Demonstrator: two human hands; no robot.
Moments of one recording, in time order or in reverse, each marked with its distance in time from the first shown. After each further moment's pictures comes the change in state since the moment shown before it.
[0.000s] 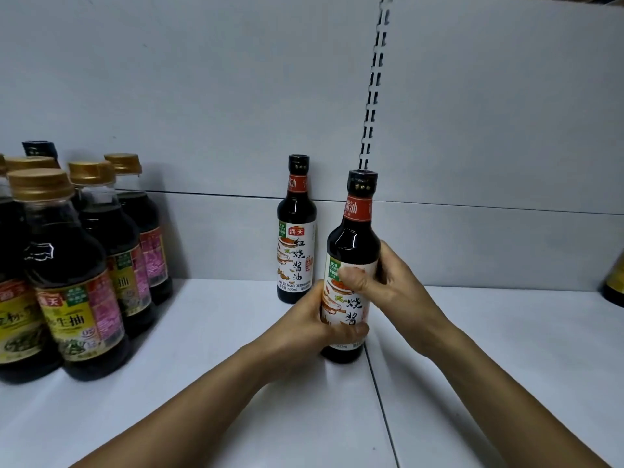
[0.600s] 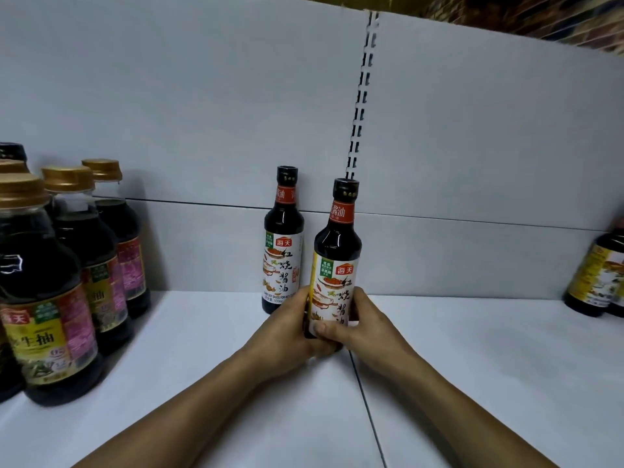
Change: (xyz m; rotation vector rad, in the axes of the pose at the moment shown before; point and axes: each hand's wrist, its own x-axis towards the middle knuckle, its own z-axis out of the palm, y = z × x) left_hand 0.014 -0.015 -0.018 0.396 0.063 0.128; right_hand -0.003 0.049 0.003 -0.427 0.071 0.218
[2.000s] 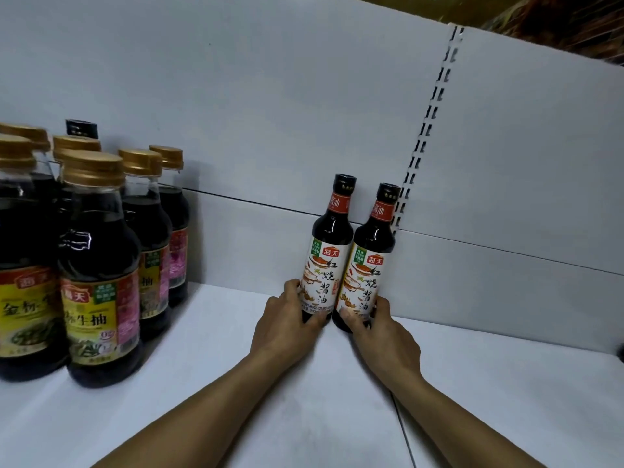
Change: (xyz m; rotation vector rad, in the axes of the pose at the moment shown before) left_hand 0.021 -0.052 -0.026 0.255 0.430 -0.218; right_hand 0.049 0.012 0.040 -0.517 0.237 0.115
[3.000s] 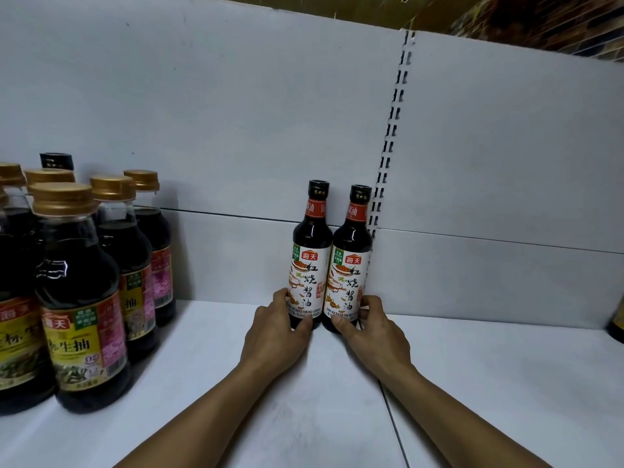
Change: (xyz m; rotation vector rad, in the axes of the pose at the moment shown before) left_hand -0.005 0.002 -0.001 0.030 -0.017 -0.003; right_hand 0.001 0.008 -0.002 0.152 0.001 0.007
